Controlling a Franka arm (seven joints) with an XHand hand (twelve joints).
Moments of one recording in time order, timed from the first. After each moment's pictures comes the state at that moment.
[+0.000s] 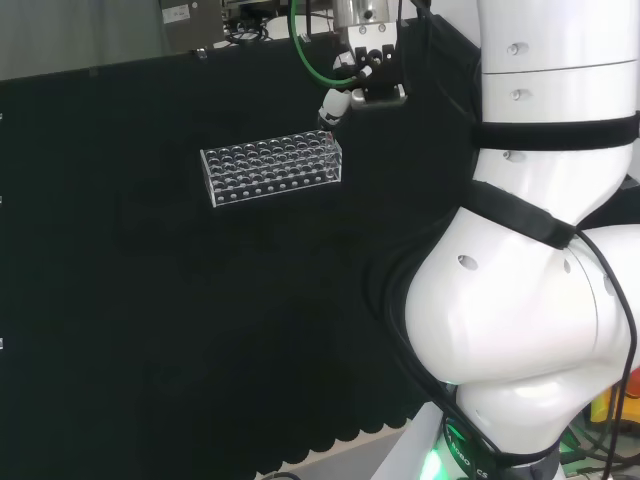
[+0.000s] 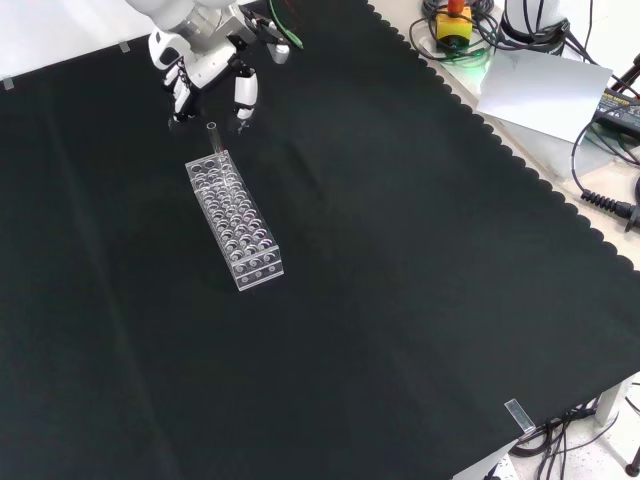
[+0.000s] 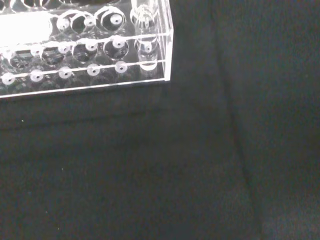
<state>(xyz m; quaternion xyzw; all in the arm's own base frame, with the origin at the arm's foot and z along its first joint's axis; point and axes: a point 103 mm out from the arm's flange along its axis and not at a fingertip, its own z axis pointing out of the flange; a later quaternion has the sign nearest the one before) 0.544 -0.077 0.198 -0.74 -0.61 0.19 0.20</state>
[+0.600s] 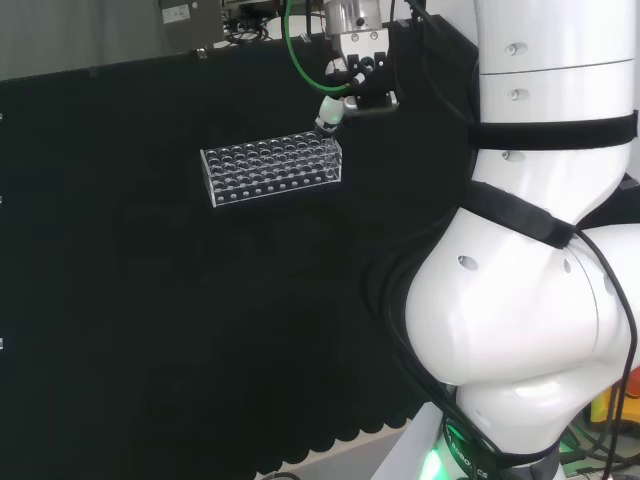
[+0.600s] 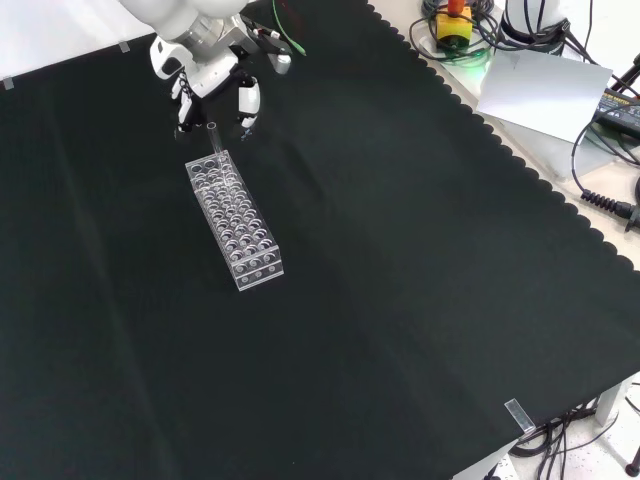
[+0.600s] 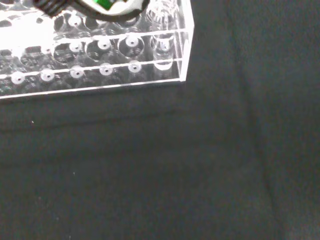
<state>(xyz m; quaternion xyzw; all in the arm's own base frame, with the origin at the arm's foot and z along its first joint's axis) 0.549 -0.066 0.189 -0.74 -0.61 0.18 0.19</state>
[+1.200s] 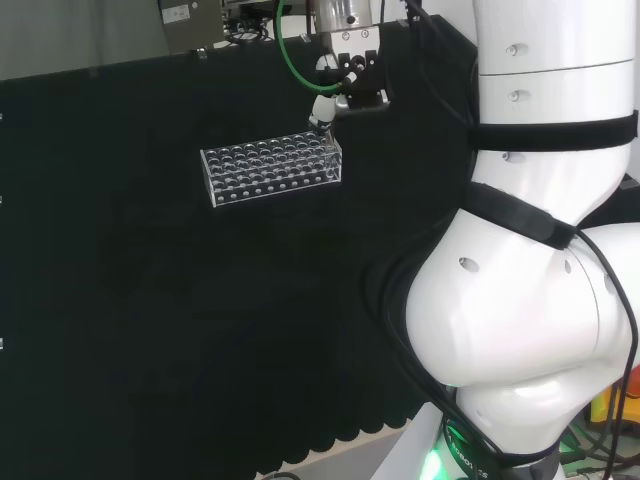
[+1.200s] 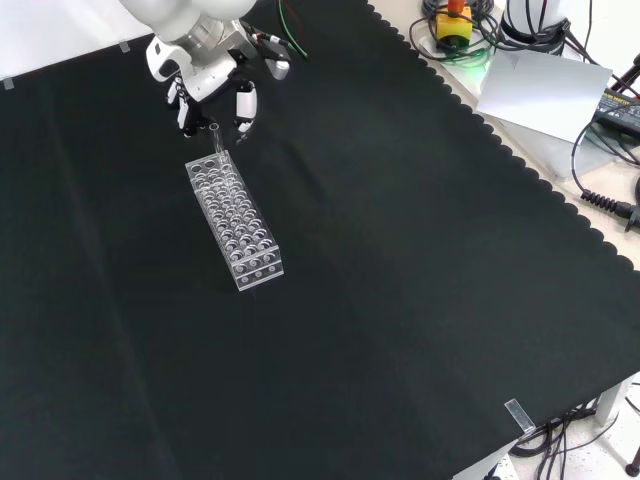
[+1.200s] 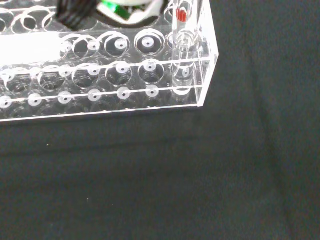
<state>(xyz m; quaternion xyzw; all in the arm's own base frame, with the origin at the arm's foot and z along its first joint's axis) 0.561 -0.055 0.191 -0.74 -0.63 0.17 0.17</state>
